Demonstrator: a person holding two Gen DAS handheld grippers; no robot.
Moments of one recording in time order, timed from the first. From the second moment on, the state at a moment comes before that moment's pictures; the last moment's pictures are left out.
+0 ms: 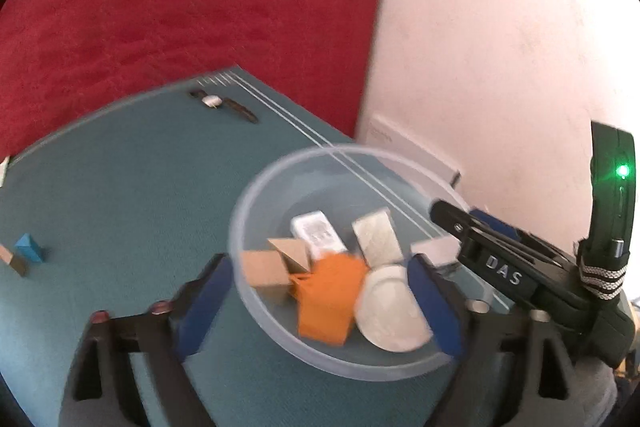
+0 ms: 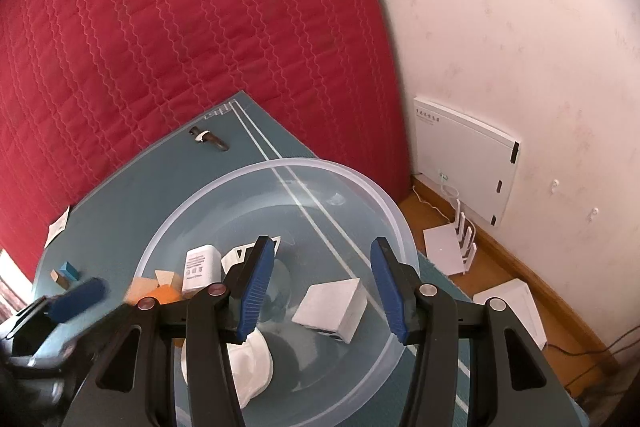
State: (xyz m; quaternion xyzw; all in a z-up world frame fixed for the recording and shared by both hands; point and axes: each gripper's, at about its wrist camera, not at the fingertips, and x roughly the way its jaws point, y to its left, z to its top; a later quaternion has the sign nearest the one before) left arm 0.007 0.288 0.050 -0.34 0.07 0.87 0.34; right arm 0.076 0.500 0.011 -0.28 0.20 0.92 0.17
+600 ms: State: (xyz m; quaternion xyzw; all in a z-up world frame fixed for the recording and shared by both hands) left arm 0.005 0.257 0.033 -0.37 0.07 0.88 0.30; right arm 0.073 0.492 0.015 -0.29 0.20 0.92 0.17
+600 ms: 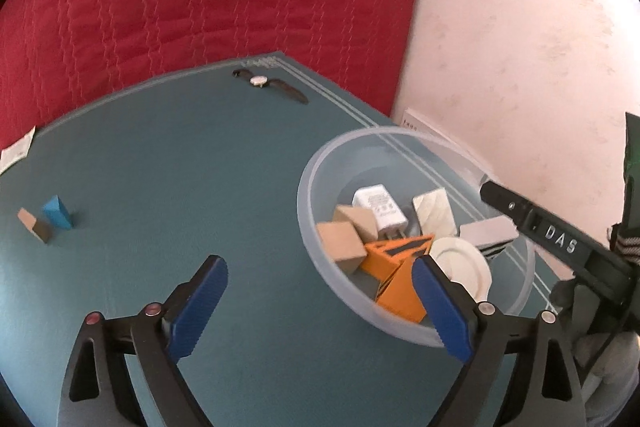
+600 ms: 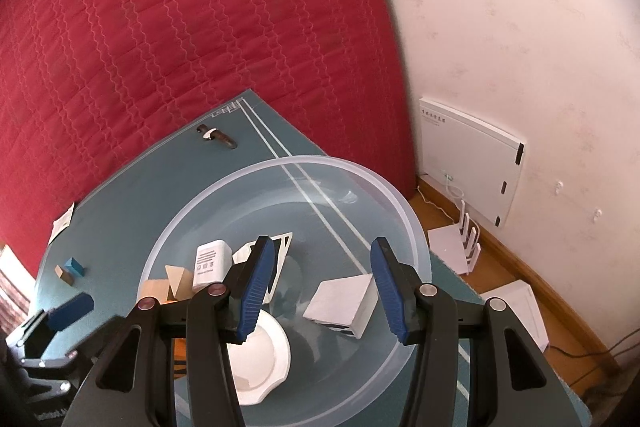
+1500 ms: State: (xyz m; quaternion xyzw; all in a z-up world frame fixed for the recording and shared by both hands) left arm -0.007 0.253 0.017 -0.38 0.08 0.88 0.26; right arm 0.072 0.479 0.018 -0.28 0.19 0.93 0.15
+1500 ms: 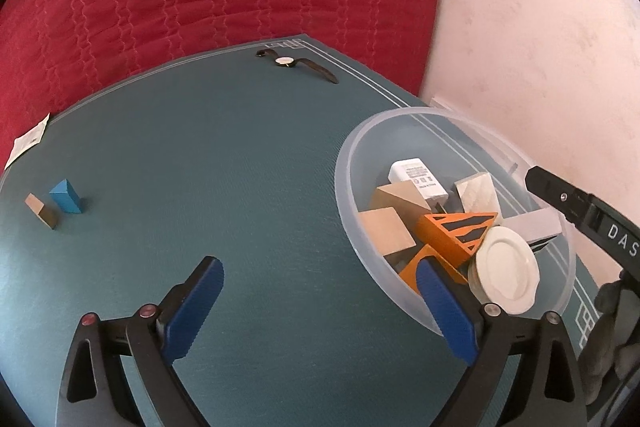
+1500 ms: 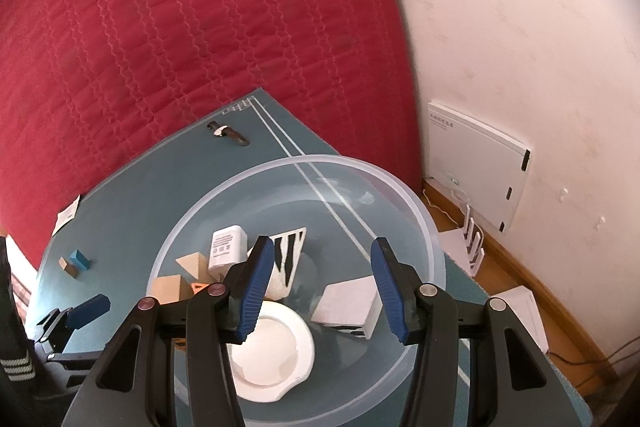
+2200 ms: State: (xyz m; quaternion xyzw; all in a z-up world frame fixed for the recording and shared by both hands) left arm -0.038 0.180 0.030 -0.37 0.05 0.91 0.19; right arm 0.067 0.414 0.029 -0.28 0.13 0.95 0.08
